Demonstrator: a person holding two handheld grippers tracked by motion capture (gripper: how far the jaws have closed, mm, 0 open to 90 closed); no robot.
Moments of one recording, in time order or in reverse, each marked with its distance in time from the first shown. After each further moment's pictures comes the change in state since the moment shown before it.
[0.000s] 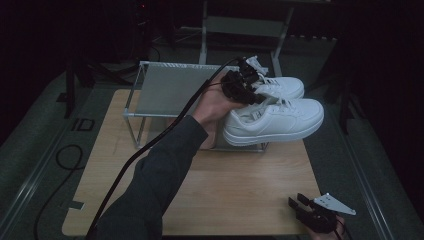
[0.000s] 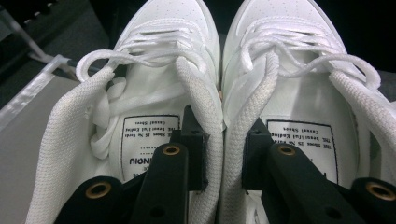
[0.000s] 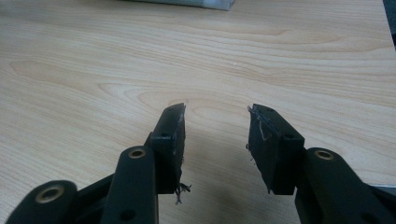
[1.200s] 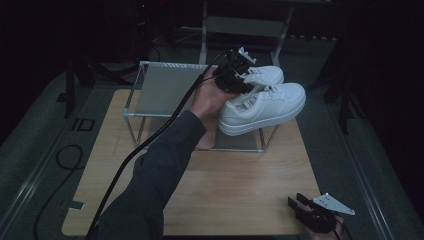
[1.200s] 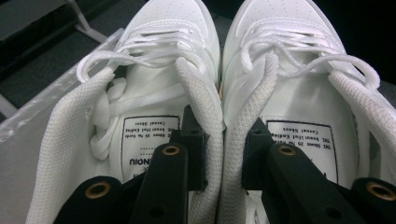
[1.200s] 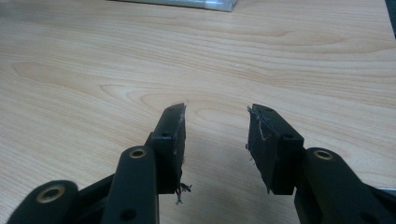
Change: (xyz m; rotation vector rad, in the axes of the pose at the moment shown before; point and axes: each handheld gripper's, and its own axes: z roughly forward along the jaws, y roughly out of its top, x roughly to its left) left arm 0.031 -0.007 0.002 0.030 0.143 -0.144; right arm 0.002 0.001 0.001 -0.005 0.000 0.003
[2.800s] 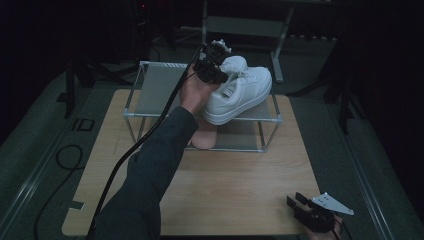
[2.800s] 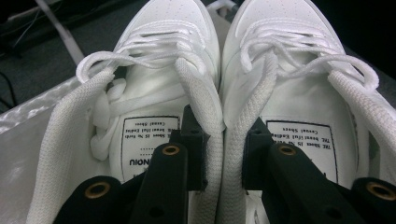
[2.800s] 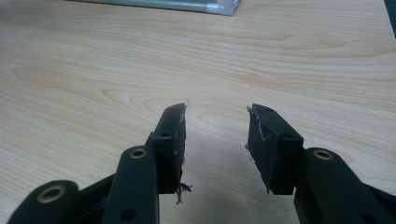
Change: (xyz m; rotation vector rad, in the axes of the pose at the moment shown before) left arm 0.047 -0.021 -0.003 0.058 0.235 -0.236; right arm 0.004 0.002 0.002 -0.010 -0.003 0.001
